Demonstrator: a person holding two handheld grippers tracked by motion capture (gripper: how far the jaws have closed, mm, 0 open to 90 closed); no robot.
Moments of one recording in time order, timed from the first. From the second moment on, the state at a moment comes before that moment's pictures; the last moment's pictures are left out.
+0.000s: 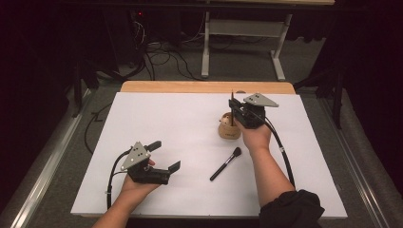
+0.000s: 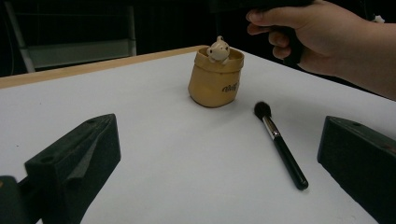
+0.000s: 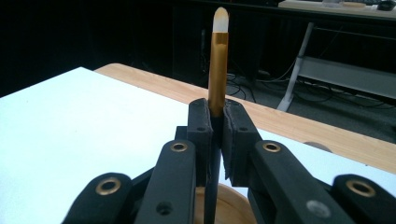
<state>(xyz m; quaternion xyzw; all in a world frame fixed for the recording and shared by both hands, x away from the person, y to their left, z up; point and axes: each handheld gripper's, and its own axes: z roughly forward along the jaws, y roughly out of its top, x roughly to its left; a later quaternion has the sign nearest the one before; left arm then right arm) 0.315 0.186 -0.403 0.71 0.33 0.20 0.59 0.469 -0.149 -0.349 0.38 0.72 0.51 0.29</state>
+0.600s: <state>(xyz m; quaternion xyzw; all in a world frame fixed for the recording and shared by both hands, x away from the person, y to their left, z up) 0.314 0.186 -0.402 0.71 0.33 0.20 0.59 0.469 -0.138 -0.353 0.37 0.73 0.50 0.29</state>
